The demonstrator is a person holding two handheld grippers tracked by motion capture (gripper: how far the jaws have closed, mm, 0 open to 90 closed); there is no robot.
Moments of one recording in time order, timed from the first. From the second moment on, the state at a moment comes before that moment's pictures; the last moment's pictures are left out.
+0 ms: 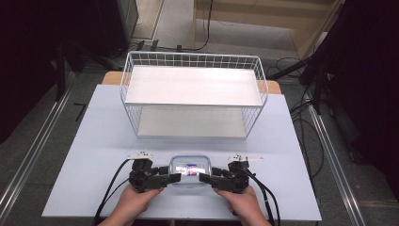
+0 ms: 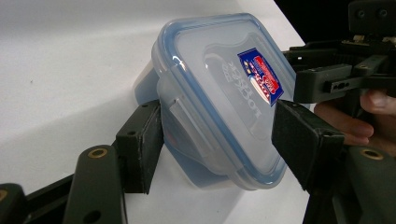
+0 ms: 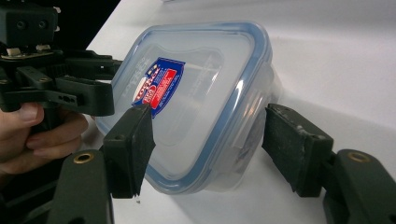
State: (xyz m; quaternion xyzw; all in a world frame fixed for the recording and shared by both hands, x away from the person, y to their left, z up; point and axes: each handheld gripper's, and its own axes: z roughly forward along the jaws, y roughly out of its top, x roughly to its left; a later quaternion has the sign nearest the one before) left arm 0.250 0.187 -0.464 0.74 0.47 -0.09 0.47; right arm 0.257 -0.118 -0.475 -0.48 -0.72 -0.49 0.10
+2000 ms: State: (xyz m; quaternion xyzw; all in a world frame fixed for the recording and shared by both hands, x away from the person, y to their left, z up) left arm 0.227 0.191 -0.460 0.75 0.44 -0.06 0.49; right arm 0.236 -0.132 -0.472 -0.47 -0.71 -0.51 0.11
